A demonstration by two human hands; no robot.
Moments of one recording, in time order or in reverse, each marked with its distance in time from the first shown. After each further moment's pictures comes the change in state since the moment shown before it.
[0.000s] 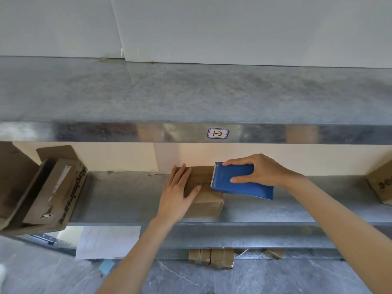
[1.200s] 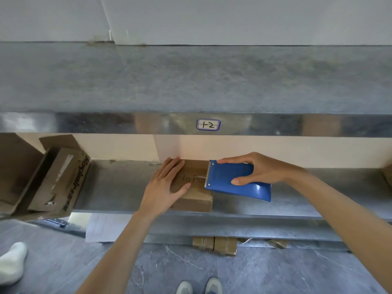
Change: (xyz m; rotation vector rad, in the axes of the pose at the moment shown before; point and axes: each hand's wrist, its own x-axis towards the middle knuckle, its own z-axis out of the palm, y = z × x) left_hand -0.008 -0.022 -0.023 0.147 -0.001 0.075; right_hand 0.004 0.013 0.006 0.170 -0.289 -0.056
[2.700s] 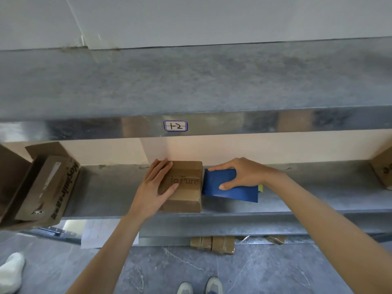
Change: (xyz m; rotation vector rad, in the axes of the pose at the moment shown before) left_hand 0.003 0.000 0.007 -0.087 -0.007 0.005; right_hand 0.010 0.029 0.010 -0.149 0.016 0.077
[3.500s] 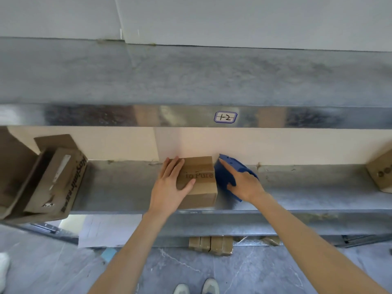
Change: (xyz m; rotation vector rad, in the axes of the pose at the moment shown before) left_hand -0.010 0.010 0.002 -0.007 0.083 -0.090; right_hand 0.027 -0.004 0.081 -0.314 0.337 0.318
